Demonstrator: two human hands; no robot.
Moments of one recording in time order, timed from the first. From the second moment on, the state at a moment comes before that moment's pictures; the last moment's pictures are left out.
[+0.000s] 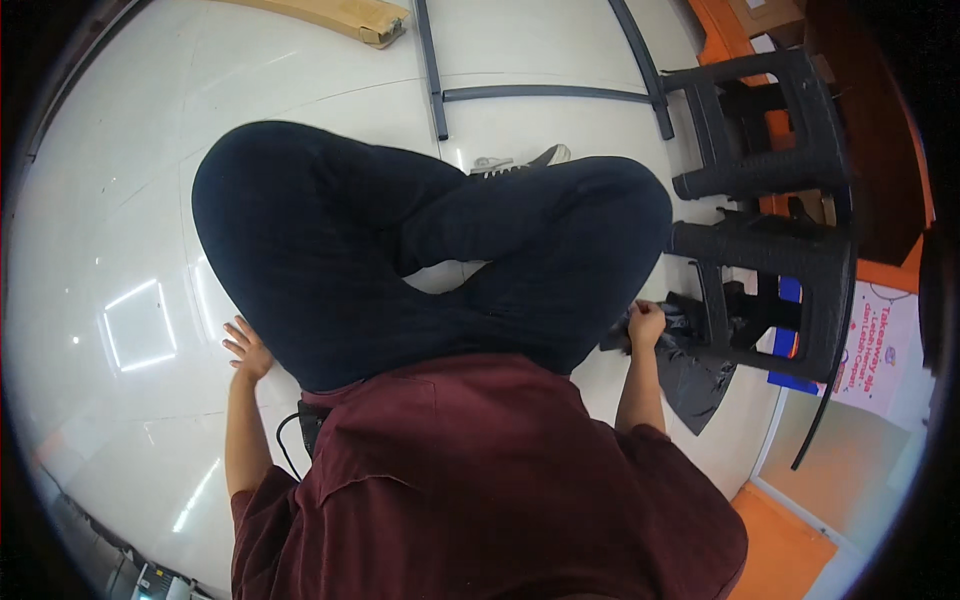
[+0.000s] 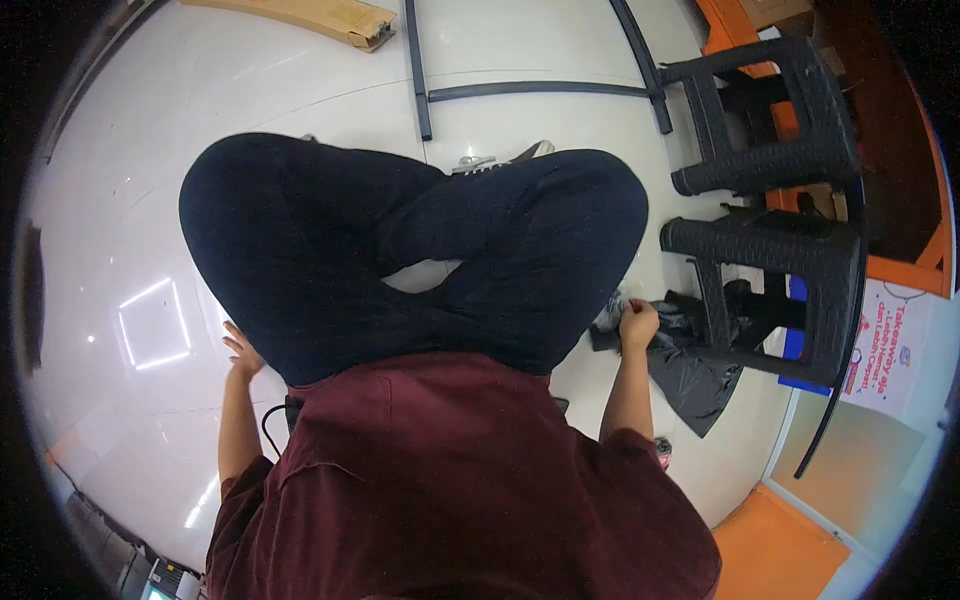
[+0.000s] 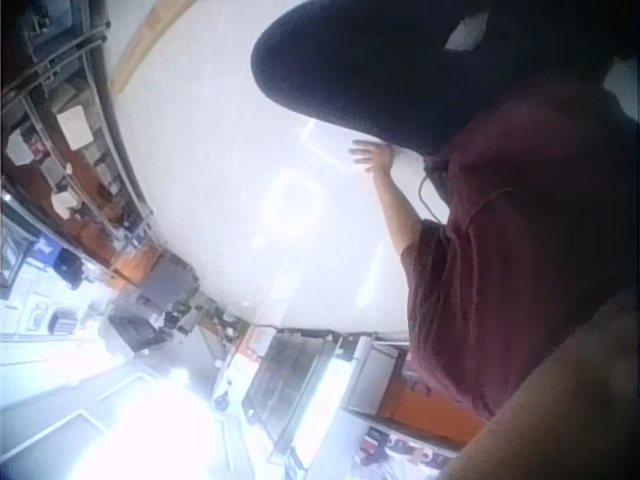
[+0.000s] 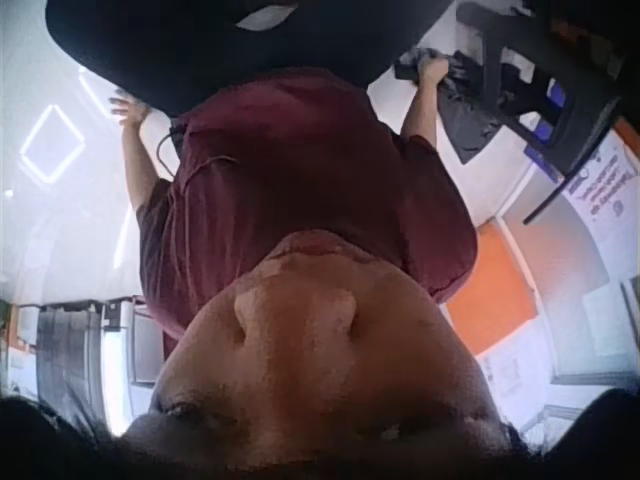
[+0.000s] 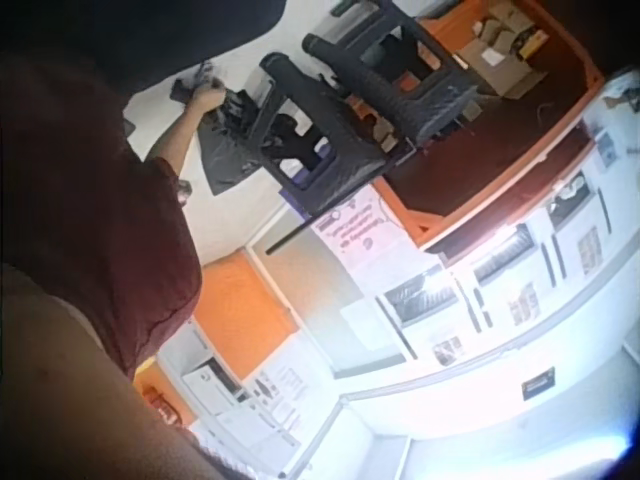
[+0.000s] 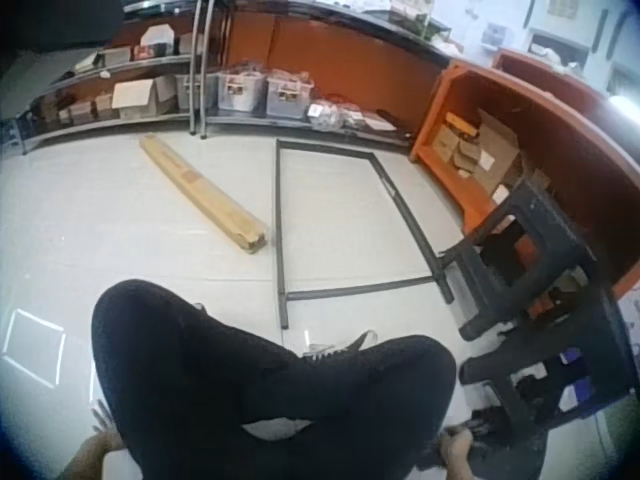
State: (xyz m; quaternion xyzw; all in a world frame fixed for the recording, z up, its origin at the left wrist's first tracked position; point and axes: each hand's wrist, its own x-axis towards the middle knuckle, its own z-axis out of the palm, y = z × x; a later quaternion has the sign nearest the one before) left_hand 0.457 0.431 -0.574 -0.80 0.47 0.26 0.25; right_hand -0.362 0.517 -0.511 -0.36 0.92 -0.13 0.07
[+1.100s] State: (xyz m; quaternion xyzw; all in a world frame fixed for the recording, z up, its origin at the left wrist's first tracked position) left_hand 0.038 0.066 -0.521 -0.70 0.03 0.40 -0.59; right_hand -0.059 0.039 -0.487 -0.65 0.70 0.04 0.30
